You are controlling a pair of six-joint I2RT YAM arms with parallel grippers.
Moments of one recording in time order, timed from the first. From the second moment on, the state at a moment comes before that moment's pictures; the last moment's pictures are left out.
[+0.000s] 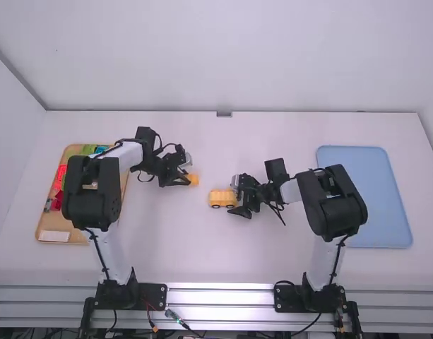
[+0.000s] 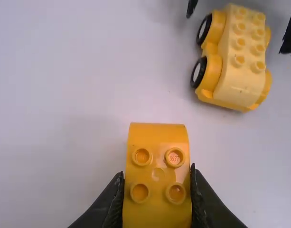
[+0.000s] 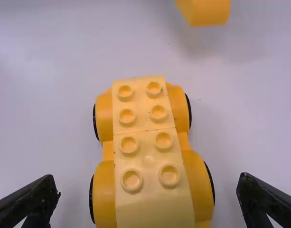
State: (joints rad) left arm 0.01 2.01 1.26 -0.68 0.77 1.21; right arm 0.27 2.02 0.79 0.16 -0.95 -0.97
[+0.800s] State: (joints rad) left arm -0.14 2.00 1.36 -0.79 0.79 1.20; right arm 0.24 2.13 0.73 0.48 -0.98 -0.83
